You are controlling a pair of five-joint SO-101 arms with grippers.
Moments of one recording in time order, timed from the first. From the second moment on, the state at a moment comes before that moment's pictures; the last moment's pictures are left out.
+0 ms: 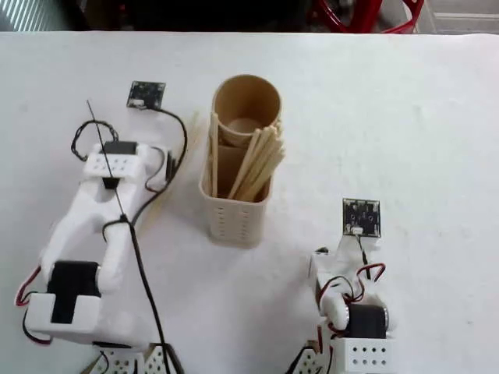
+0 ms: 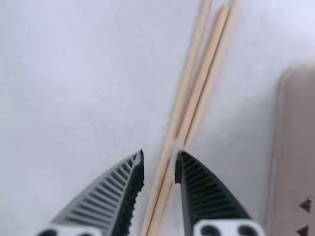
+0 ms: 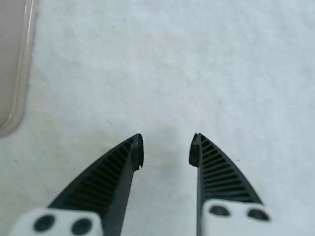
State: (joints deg) left arm -4.7 1.6 28.1 47.8 -1.8; right arm -2.4 -102.6 96.4 69.1 -1.0
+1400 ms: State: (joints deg) left arm -4.9 25.7 5.0 60.4 -4.1; right arm -2.4 -102.6 96.4 69.1 -1.0
